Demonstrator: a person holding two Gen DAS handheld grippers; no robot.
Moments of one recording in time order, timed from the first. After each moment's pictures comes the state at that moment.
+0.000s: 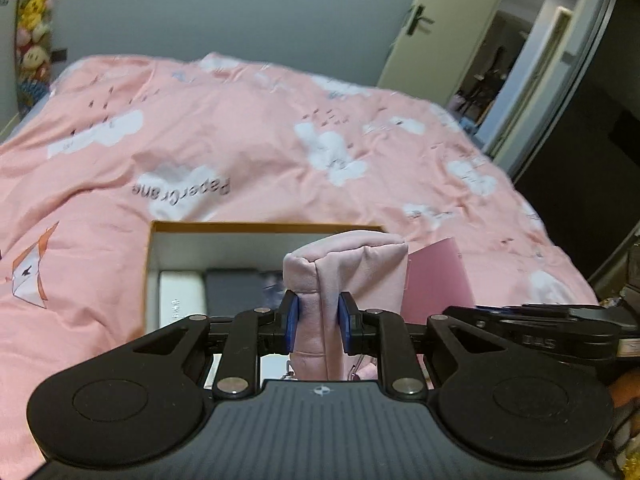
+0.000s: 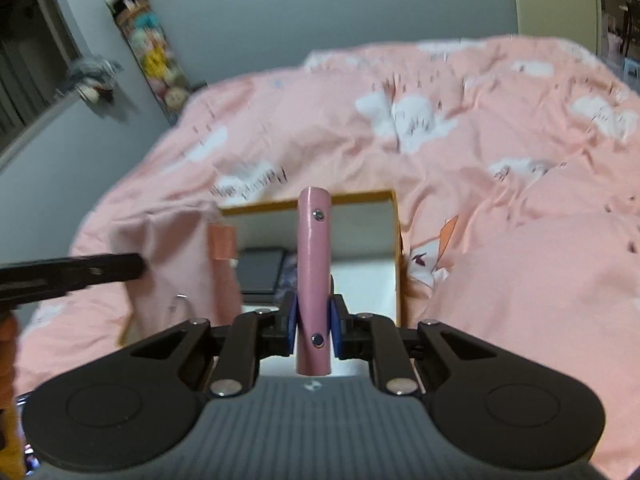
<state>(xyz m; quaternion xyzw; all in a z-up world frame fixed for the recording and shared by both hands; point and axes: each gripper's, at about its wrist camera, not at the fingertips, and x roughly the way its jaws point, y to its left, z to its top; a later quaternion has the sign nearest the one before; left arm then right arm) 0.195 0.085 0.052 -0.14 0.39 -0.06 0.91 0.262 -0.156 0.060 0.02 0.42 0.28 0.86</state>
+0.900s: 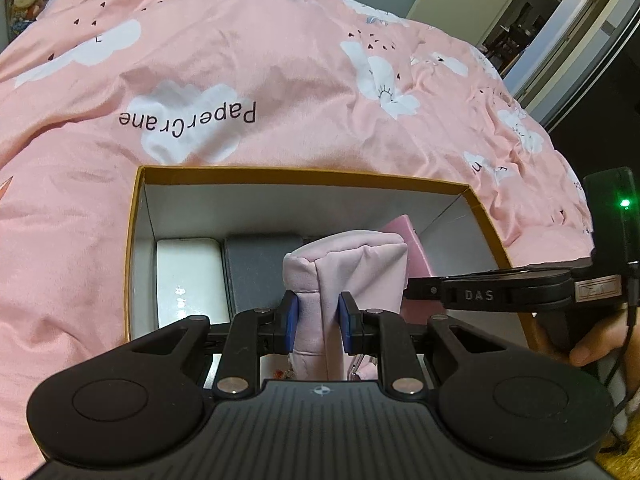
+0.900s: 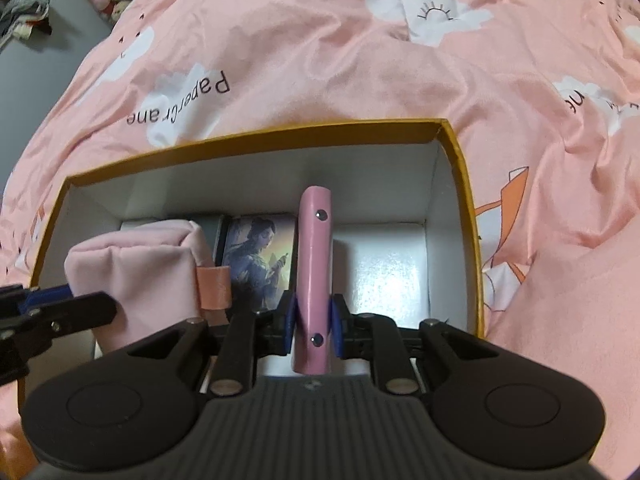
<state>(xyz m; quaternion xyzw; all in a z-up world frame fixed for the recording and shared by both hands) 0.268 0.120 -0.030 -0.15 0.48 -0.07 0.86 0.378 -0.066 -0.042 -0.03 0.56 0.24 0.79</state>
